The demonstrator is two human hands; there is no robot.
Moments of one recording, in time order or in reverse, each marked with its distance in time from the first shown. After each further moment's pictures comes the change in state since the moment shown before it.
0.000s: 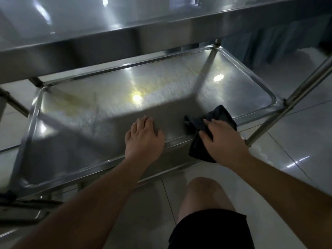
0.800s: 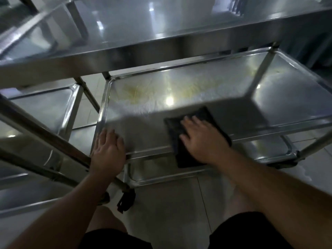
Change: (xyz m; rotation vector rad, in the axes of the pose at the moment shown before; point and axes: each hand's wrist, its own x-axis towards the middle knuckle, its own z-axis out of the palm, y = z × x) left_hand -0.099 -0.218 -0.097 0.096 0.247 -0.244; right_hand 0.011 -0.184 0.076 -0.109 -0.167 -0.447
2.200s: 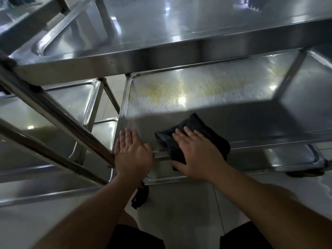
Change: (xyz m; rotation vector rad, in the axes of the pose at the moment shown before) left_hand -0.004 -0.003 0.013 0.162 -0.059 -0.111; right_hand 0.002 -0.079 0.024 -0.025 -0.073 -0.188
